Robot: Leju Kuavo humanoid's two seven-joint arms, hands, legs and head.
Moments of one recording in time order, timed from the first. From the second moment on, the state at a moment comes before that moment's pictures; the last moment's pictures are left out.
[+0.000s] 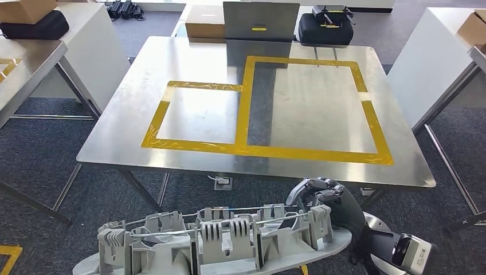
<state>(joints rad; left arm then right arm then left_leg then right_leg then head) -0.03 -0.13 0.66 -0.18 -0.43 0.01 -0.15 -0.07 -0.19 0.34 -1.87 -0.05 0.36 -0.62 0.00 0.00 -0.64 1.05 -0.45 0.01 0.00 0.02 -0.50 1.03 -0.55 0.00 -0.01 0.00</state>
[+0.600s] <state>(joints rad) -0.04 -0.13 0.67 -0.19 -0.44 0.01 -0.15 -0.07 -0.19 0.33 -1.90 -0.02 0.34 -0.63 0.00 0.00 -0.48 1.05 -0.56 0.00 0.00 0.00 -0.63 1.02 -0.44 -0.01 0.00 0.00</state>
